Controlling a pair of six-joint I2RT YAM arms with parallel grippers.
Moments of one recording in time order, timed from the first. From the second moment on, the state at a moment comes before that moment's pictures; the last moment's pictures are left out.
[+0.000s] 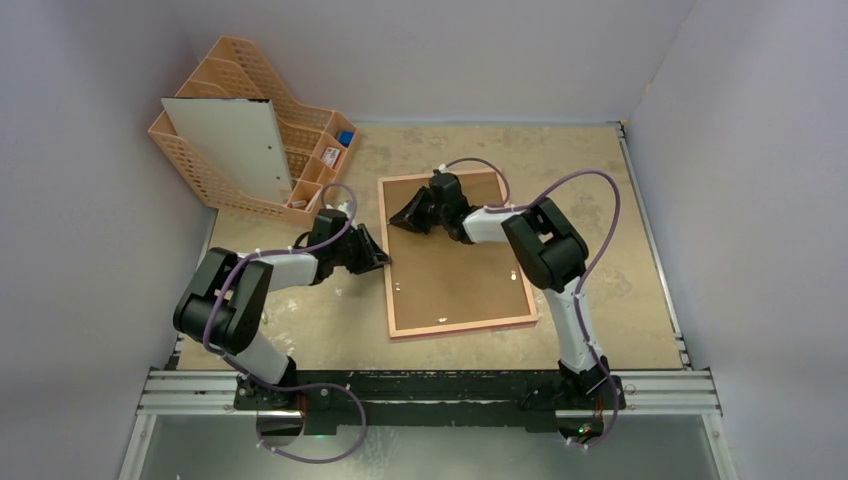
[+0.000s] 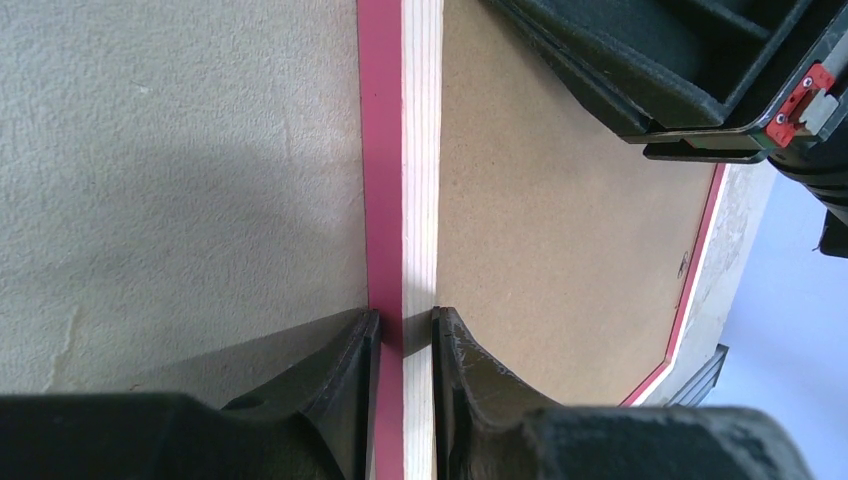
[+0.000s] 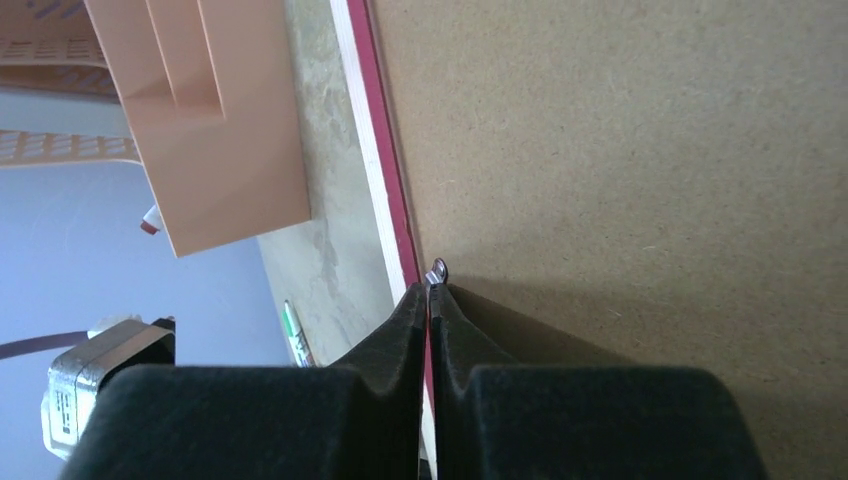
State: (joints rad) left arm -0.33 1.60 0.62 0.20 0.33 -0.78; right arm 0.61 2.23 1.34 0.35 -0.30 1.15
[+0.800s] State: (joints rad) left arm -0.33 1.60 0.63 0.19 0.33 -0.78; right arm 0.67 2.25 1.65 -0.07 -0.10 0.87
